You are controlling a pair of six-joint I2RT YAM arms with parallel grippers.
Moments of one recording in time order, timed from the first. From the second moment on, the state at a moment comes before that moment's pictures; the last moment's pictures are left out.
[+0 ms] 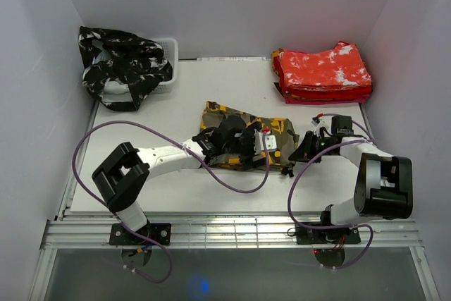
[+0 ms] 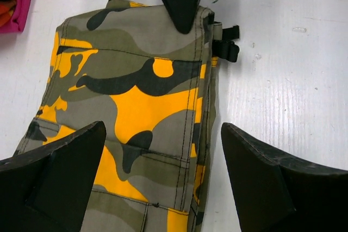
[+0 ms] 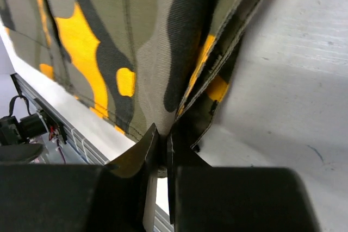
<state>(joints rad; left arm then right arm) -0.93 1.66 1.04 0.10 0.35 0.49 -0.09 1.46 0.65 -0.37 -0.76 0.16</state>
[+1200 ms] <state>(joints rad) -1.11 1.96 1.00 0.51 -0.08 0.50 -0.10 1.43 0.80 -0.49 -0.81 0.35</state>
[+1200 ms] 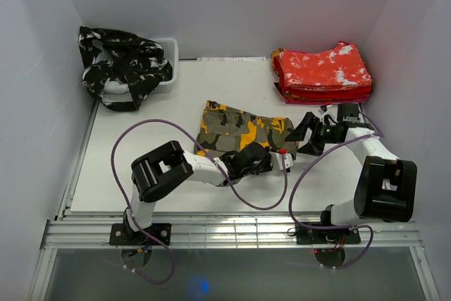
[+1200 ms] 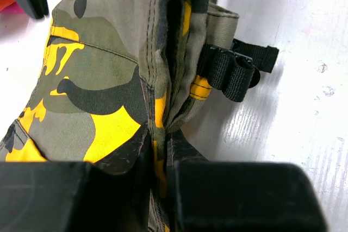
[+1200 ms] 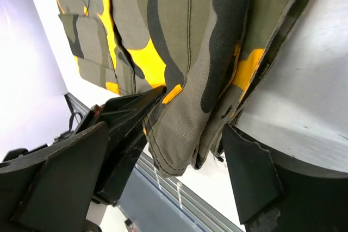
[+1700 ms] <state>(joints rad) -1.10 1.96 1.03 0.46 -0.07 0.46 -0.13 1.40 0.77 -0.55 -0.69 0.34</state>
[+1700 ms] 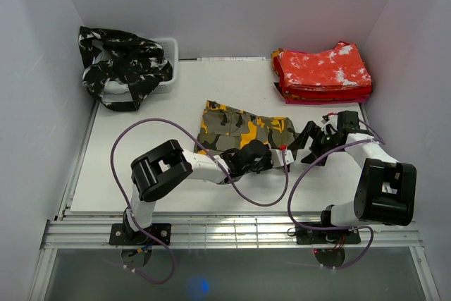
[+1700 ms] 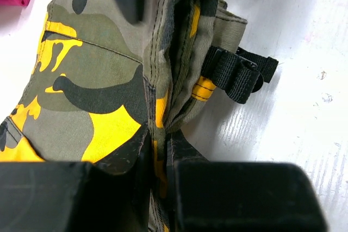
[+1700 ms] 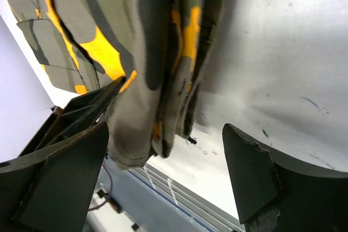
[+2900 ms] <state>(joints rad) -1.07 2.03 1.21 0.31 -0.04 0.29 -0.08 1.35 0.46 0.02 -0.62 0.89</state>
